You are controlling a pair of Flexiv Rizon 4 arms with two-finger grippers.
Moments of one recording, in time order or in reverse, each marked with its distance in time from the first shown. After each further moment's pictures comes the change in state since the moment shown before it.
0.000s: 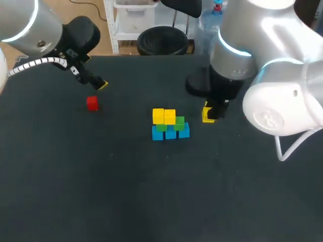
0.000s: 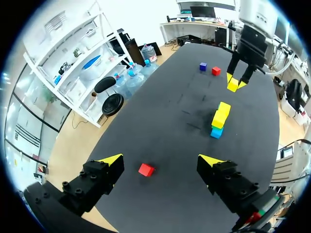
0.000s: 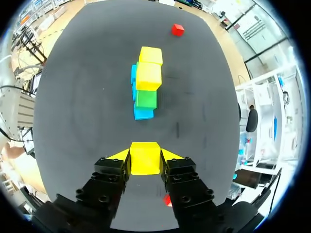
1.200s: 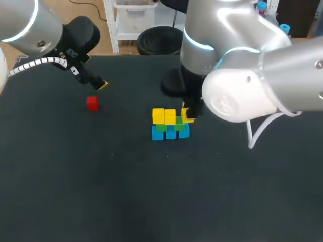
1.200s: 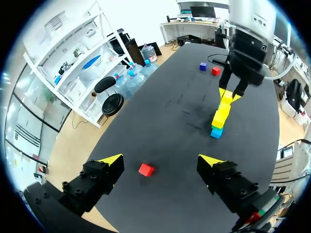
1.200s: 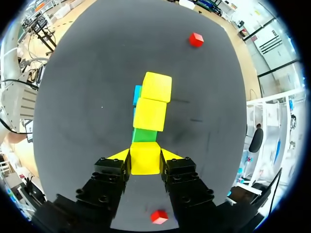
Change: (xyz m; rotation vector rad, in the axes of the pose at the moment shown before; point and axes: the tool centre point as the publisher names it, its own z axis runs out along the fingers) left arm 0.000 0.000 0.000 0.000 0.000 0.000; right arm -0.051 -0.009 0.024 -0.078 0.015 -0.127
